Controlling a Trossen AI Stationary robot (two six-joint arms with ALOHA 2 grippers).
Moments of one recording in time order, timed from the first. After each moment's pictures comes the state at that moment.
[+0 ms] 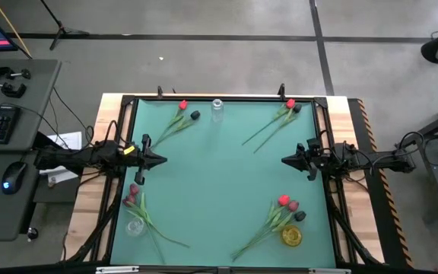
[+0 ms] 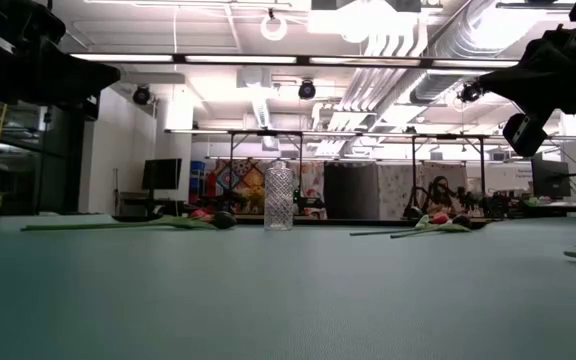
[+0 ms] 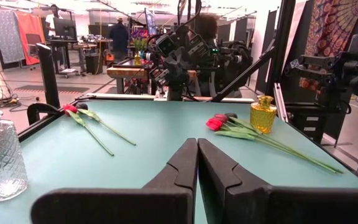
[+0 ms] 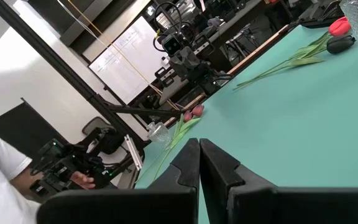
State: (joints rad) left arm -0.05 0.01 0.01 0.01 -0.04 -0.02; right arm 0.08 0.01 0.01 0.02 0.06 0.69
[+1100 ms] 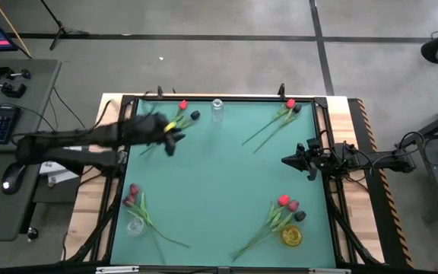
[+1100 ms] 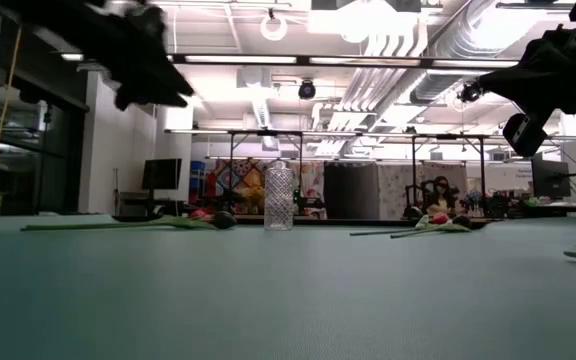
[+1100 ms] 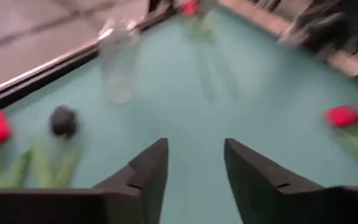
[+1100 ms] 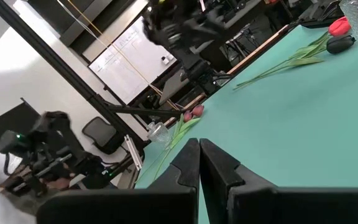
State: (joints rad) left arm 0.26 0.94 0.66 -0.28 -0.16 -0.36; right arm 0.08 0.01 0.01 0.02 0.06 0.69
